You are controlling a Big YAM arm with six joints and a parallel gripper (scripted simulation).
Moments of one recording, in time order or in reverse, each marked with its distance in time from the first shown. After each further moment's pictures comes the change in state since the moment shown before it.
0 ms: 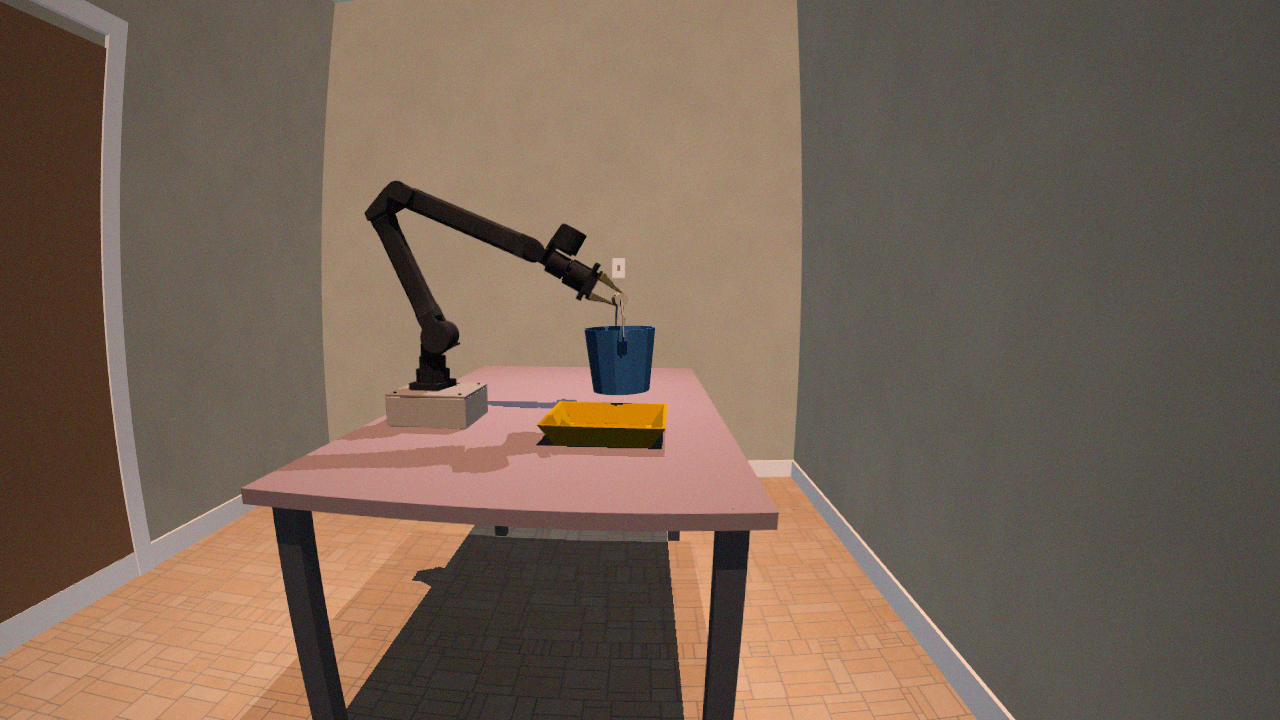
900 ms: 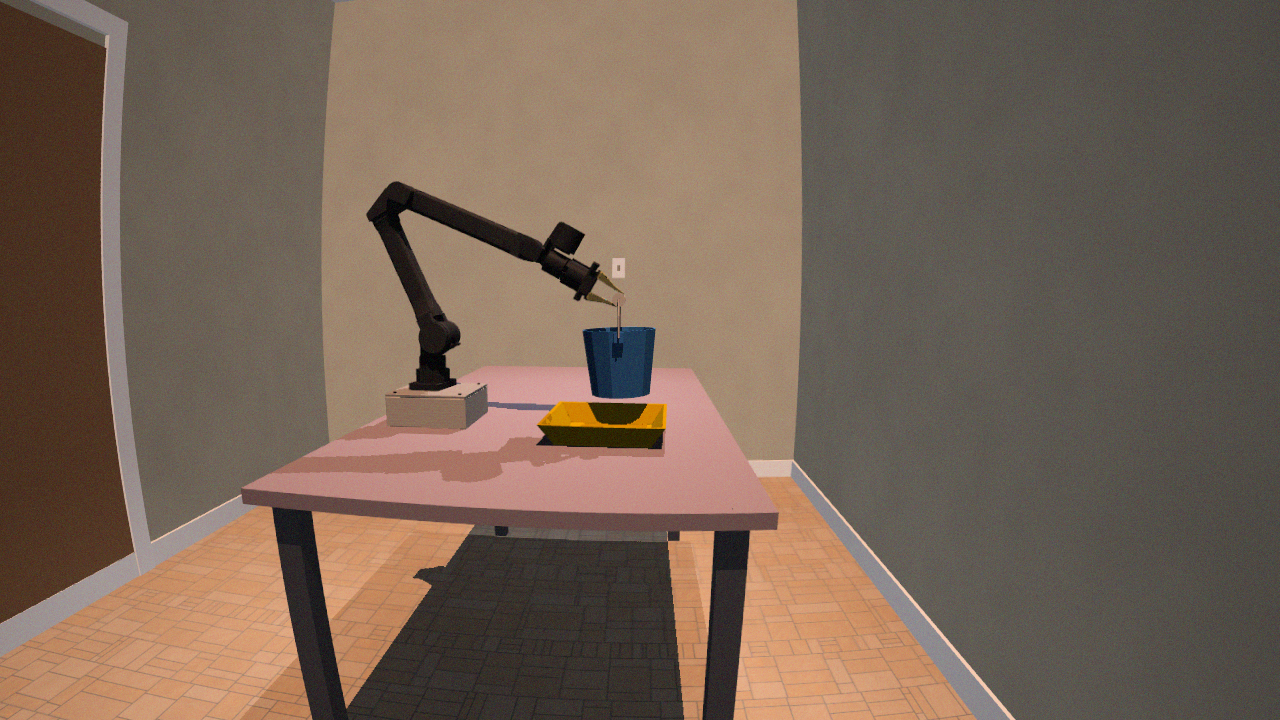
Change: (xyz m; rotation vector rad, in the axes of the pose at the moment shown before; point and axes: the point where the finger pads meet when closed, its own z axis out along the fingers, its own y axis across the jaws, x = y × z) arm 0.050 0.002 -0.005 0.001 0.092 0.051
